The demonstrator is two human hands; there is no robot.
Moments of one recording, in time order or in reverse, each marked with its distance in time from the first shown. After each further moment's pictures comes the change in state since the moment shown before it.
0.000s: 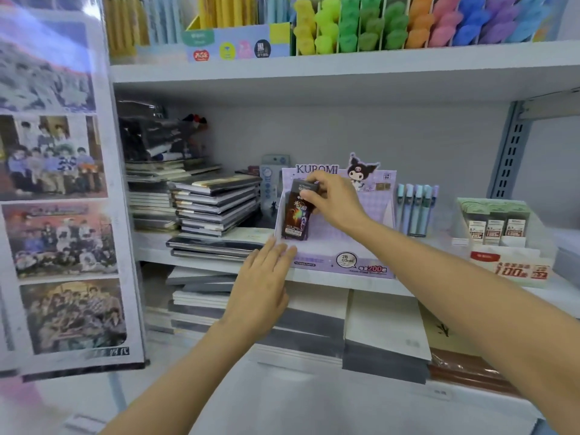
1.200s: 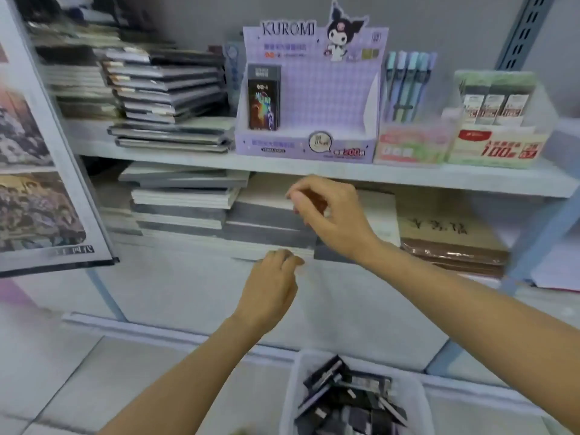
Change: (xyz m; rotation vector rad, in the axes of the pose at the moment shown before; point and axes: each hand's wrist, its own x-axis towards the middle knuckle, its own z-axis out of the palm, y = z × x) left_hand -0.103 0.084 0.115 -0.342 -0.183 -0.024; right_hand -0.194 0.037 0.018 0.098 -0.046 -0.168
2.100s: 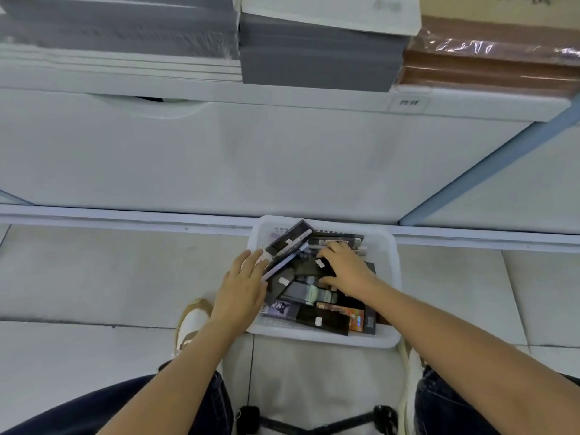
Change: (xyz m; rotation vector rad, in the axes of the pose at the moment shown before) left_hand -0.160 -0.002 0.231 -0.047 -0.580 -0.213; right_hand -0.382 0.172 0.076 -0.334 -0.950 0.831
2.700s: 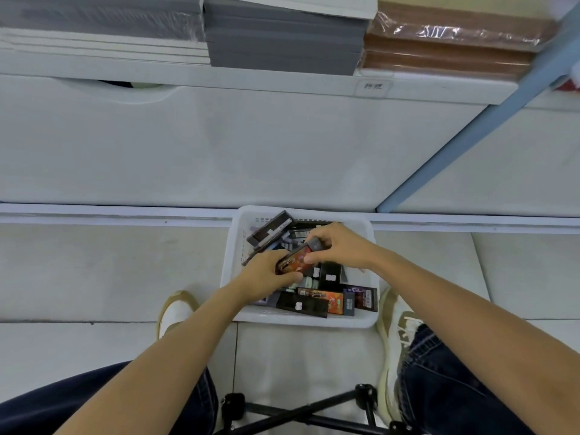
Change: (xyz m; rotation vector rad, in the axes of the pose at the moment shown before) left_hand 0.032 0.057 -0.019 -0.737 -0.366 -0.007; right_hand -0.030 -0.003 -0.067 0.642 -0.164 -0.068
